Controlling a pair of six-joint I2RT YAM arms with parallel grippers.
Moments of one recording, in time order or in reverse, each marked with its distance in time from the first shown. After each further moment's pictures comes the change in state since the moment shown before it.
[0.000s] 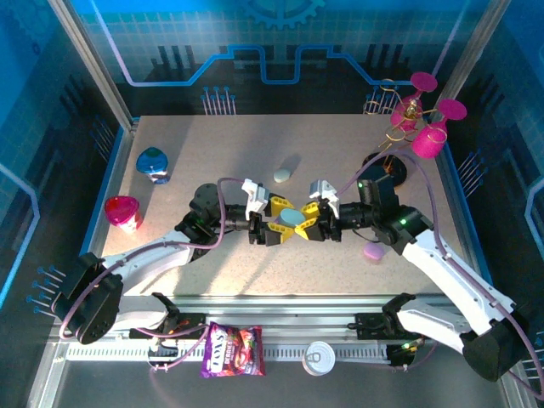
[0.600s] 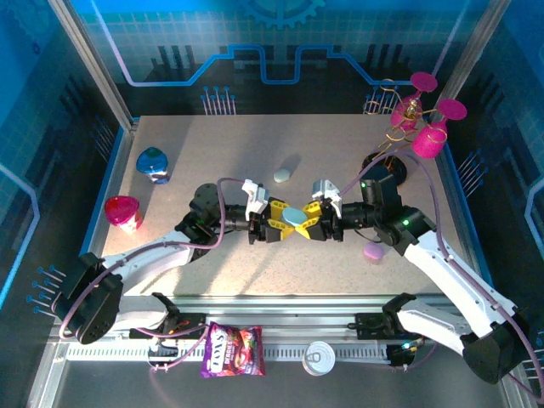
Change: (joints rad) left arm -0.001 0.000 0.000 0.003 0.010 -0.001; right arm -0.012 -0.010 0.000 -0.001 -0.007 -0.001
